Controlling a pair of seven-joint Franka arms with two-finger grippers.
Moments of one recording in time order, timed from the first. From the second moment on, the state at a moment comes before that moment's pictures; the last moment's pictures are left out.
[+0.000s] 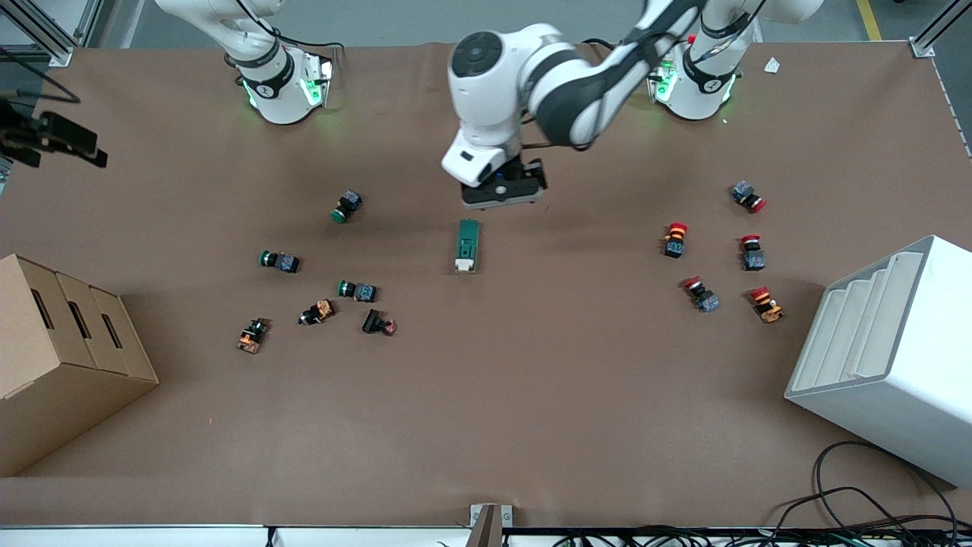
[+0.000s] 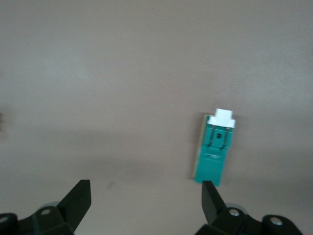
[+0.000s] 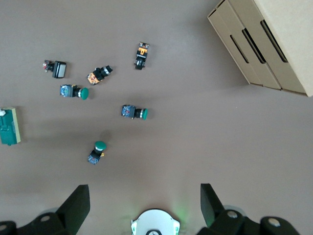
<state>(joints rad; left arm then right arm) -0.56 0.45 -0.47 -1.67 0.39 2.01 -1.27 -0.02 -0.01 -0.05 -1.52 0.02 1.36 -0.04</state>
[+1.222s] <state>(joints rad) -0.78 0.73 -0.47 -1.88 1.44 2.26 -2.23 0.19 0.29 -0.04 -1.52 0.05 1.53 0.78</state>
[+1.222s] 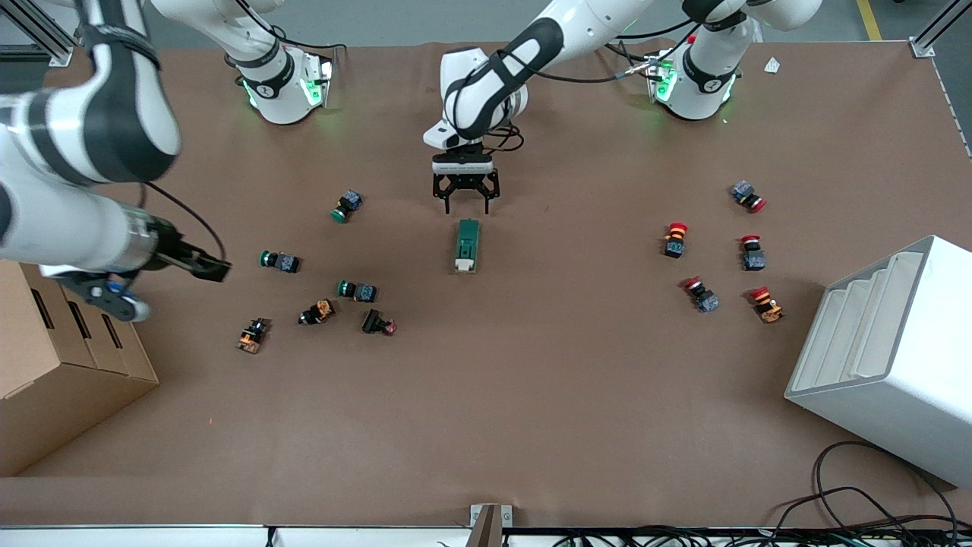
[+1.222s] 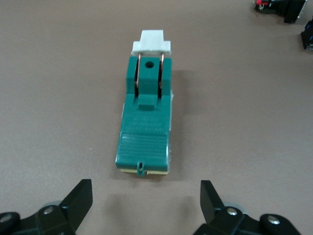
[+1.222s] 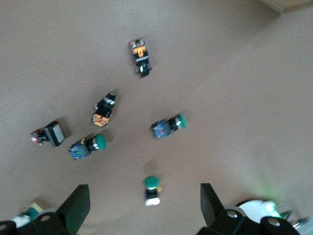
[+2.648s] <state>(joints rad) -0.84 0.83 -0.46 -1.90 1.86 1.99 -2.55 0.67 0.74 -0.03 -1.51 0.27 2.07 2.08</state>
